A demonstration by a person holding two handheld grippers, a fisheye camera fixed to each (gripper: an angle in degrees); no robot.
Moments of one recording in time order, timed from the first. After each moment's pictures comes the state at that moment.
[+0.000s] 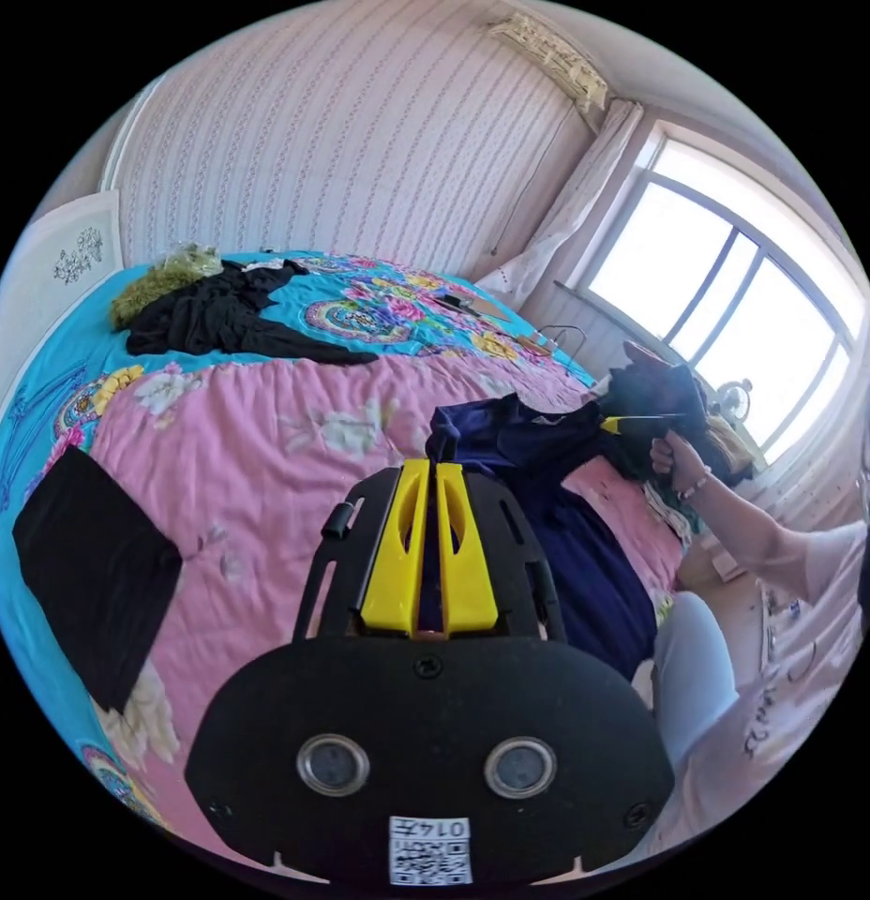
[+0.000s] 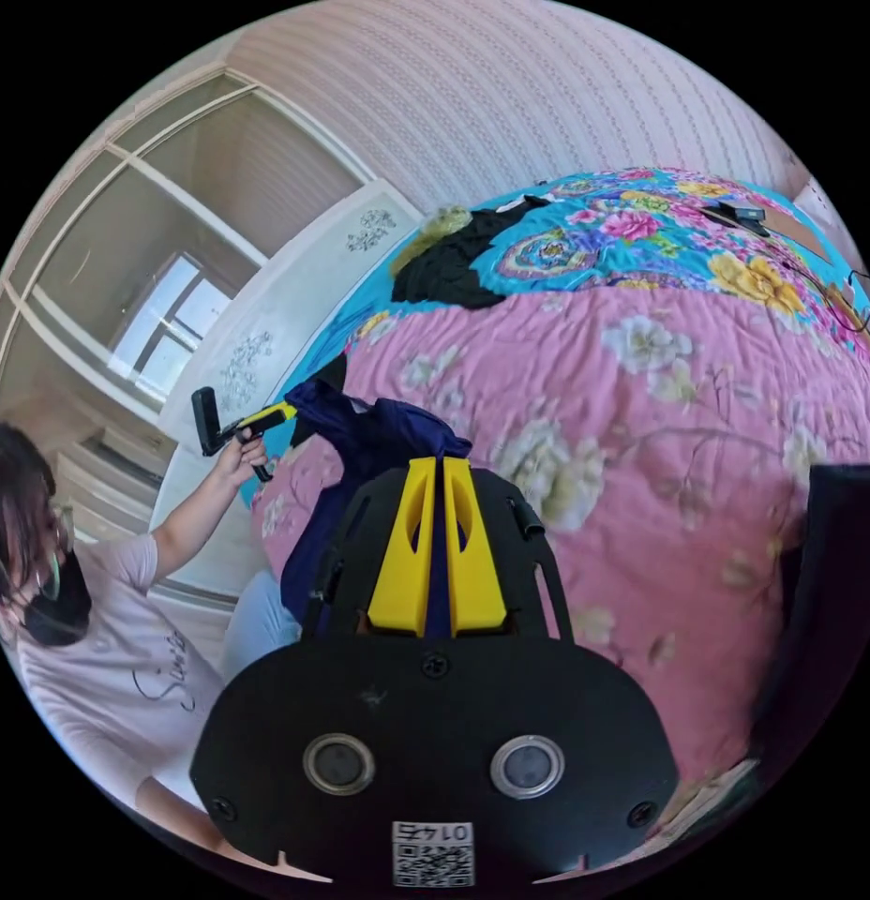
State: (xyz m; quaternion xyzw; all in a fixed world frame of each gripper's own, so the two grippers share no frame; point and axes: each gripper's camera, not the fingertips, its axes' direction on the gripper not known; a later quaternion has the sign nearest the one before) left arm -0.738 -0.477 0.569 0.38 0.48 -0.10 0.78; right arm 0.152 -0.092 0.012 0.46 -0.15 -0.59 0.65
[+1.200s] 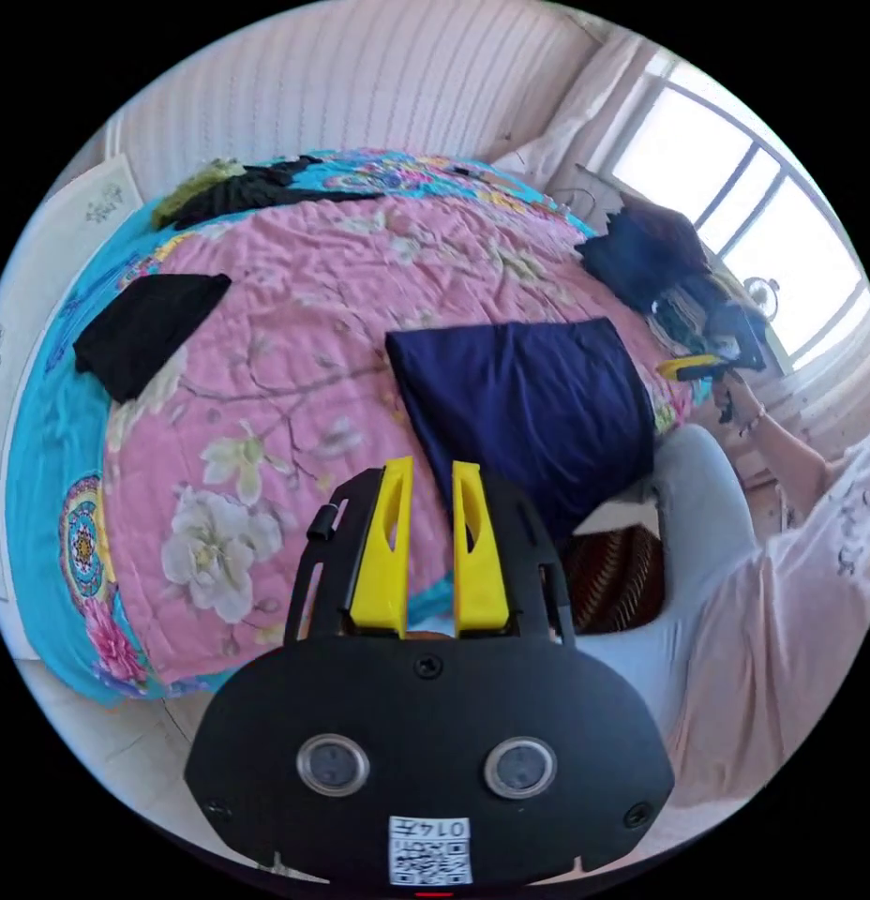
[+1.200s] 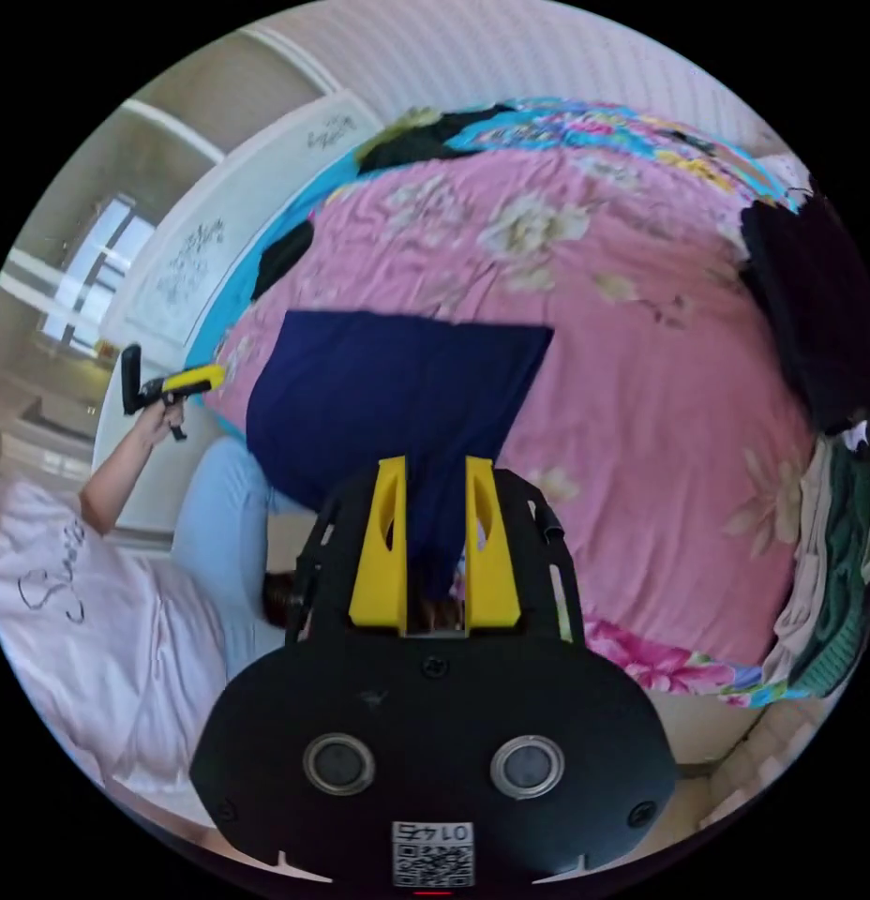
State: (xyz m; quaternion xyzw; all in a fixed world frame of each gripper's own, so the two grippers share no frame) left arm -0.621 -0.247 0.609 0.25 0.43 -0.05 0.86; right arm 0.354 0.023 0.234 0.45 -0.04 -0.53 0.72
